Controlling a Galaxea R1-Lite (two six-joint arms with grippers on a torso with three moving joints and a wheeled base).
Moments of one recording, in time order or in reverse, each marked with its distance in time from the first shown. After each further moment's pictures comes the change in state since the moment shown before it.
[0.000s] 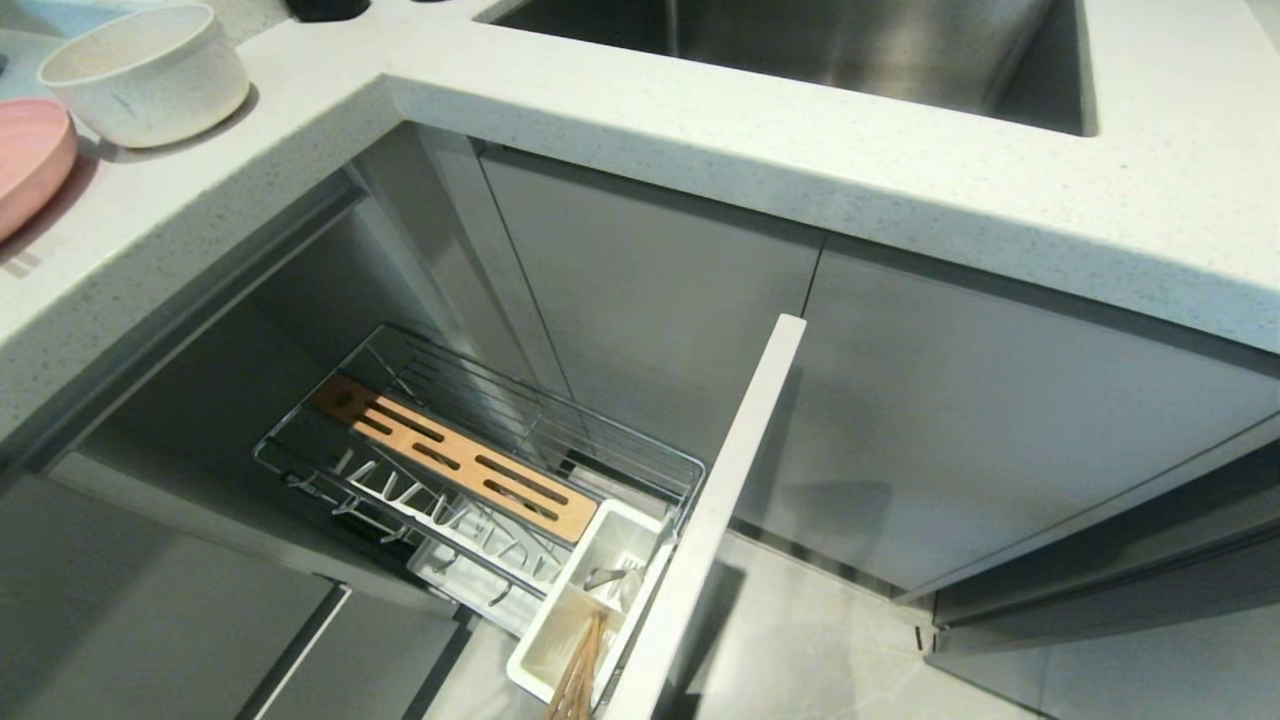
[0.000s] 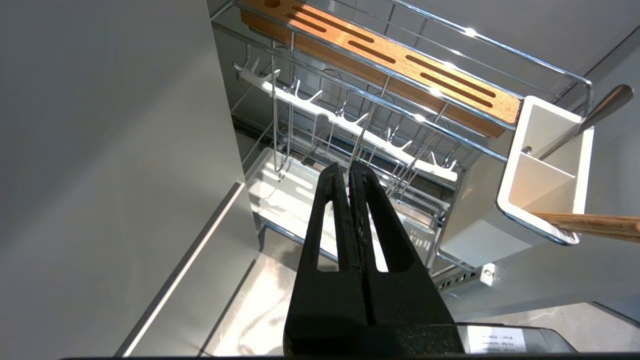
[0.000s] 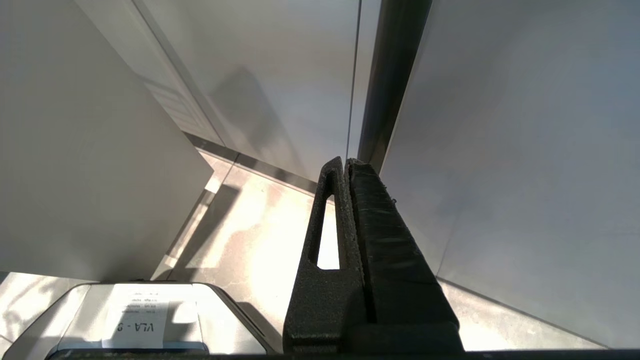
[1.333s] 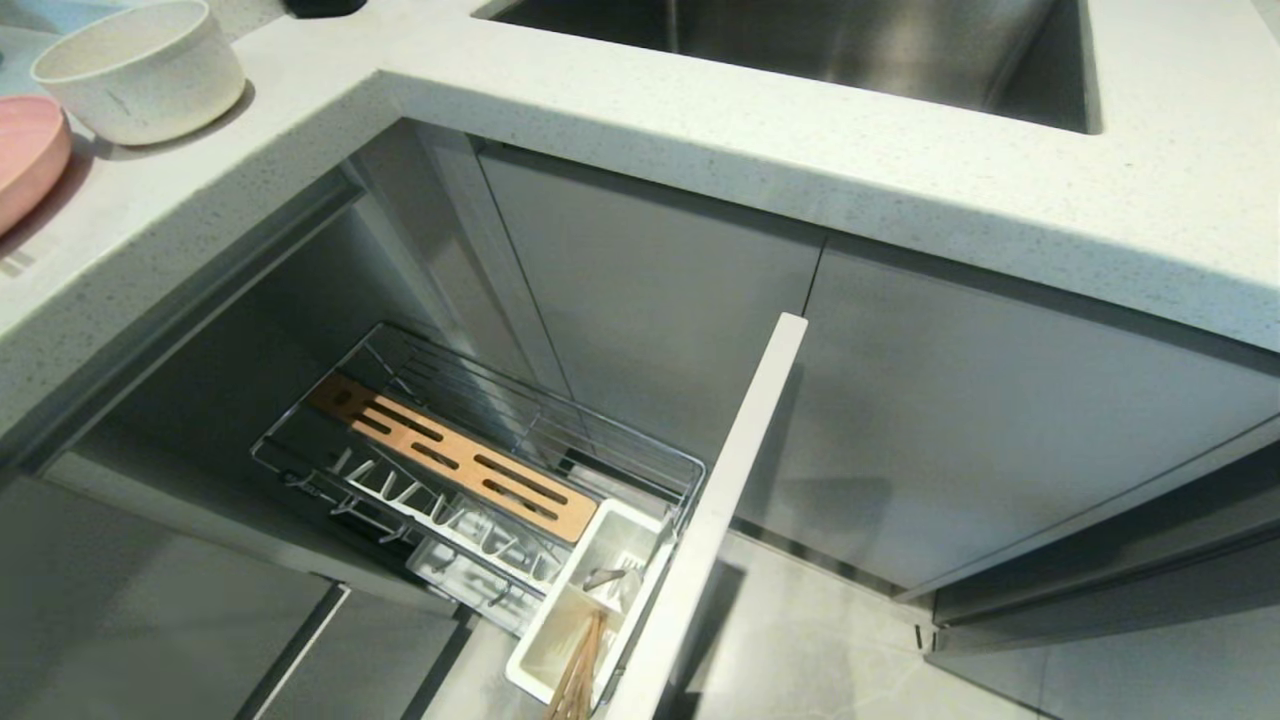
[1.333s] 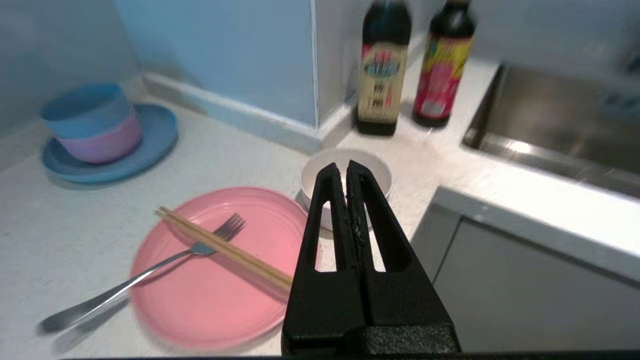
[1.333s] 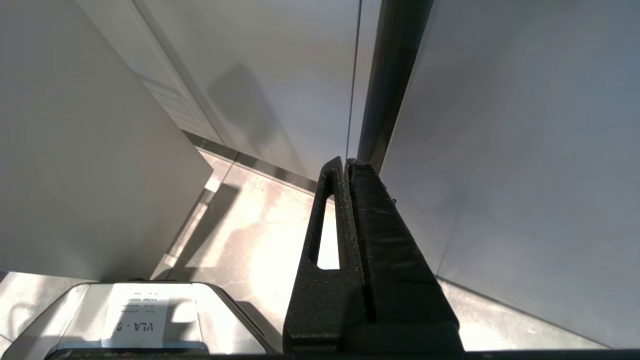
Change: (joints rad) left arm -0.073 0.857 -1.521 0.291 0.183 0.183; right arm 0.000 0.000 0.000 0.000 0.000 0.000
